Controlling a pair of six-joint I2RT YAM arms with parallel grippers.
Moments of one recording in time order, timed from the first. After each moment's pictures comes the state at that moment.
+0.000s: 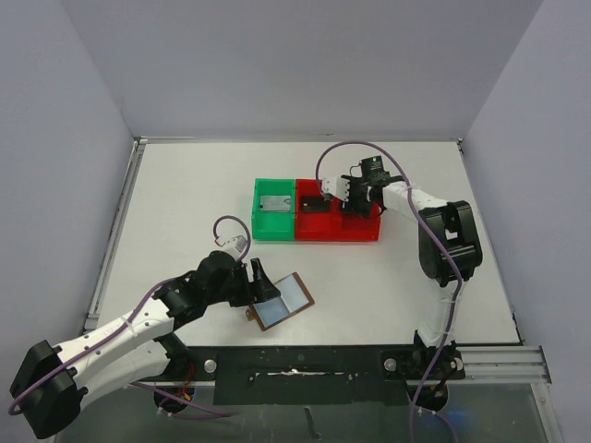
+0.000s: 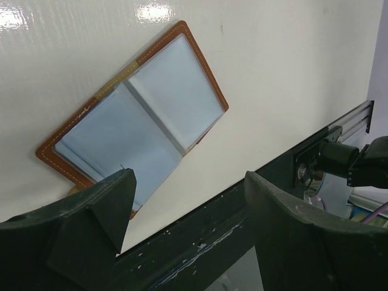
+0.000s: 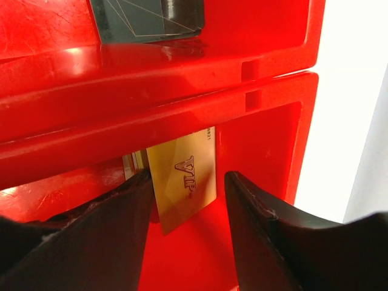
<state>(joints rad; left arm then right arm) -0.79 0.87 0.45 -0.27 0.10 -0.93 0.26 1.97 1.36 -0.33 -0.22 -1.24</state>
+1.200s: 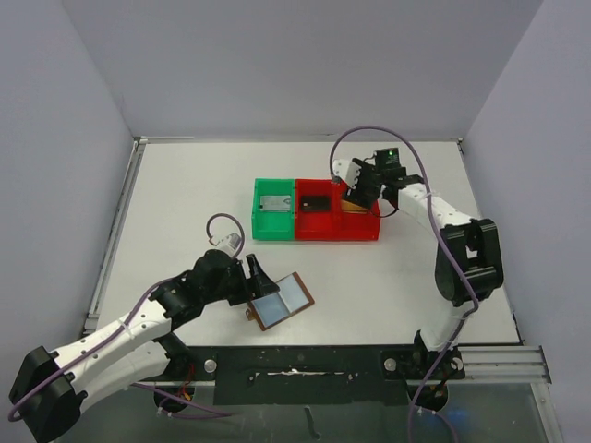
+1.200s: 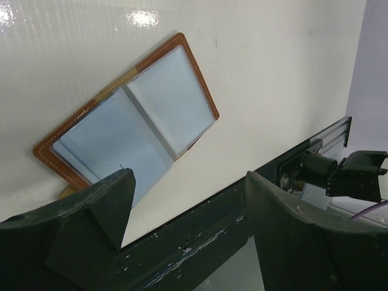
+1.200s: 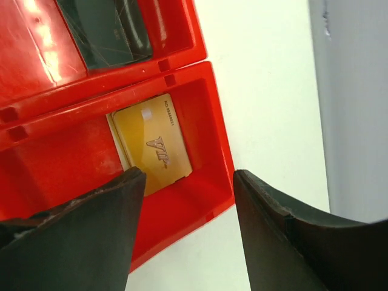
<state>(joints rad) -0.76 0.85 0.45 -0.27 0.11 -0.99 0.24 1.82 1.33 -0.33 -0.30 -1.10</state>
